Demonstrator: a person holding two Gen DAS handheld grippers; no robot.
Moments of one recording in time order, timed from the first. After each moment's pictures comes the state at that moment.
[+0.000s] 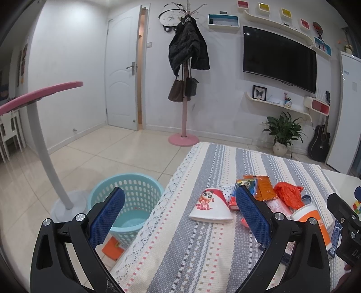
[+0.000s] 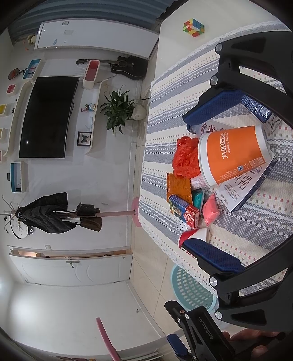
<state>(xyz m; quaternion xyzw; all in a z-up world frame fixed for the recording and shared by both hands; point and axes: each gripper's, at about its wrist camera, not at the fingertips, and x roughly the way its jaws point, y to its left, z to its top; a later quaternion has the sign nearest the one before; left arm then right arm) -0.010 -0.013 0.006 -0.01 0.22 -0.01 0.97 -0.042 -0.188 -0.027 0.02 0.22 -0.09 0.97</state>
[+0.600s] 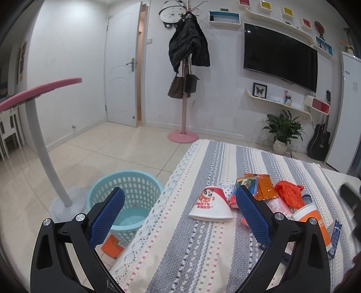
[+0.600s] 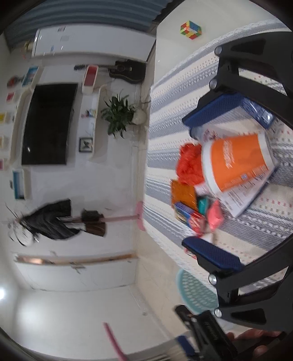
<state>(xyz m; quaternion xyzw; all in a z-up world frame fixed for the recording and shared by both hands) -0.001 -0.009 0.006 -0.02 0.24 -0.01 0.97 -0.048 -0.212 -0.019 0.05 0.20 -0.11 0.97</state>
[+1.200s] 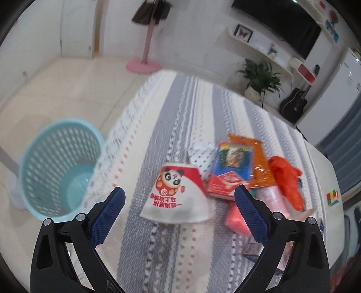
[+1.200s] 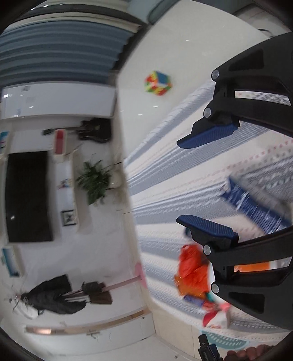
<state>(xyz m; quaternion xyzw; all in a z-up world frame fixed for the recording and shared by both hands) 0.157 -0.034 -0.075 -0.08 0.47 -0.15 0.87 -0.066 -0.369 -0.049 0.13 0.27 -0.28 0.91</state>
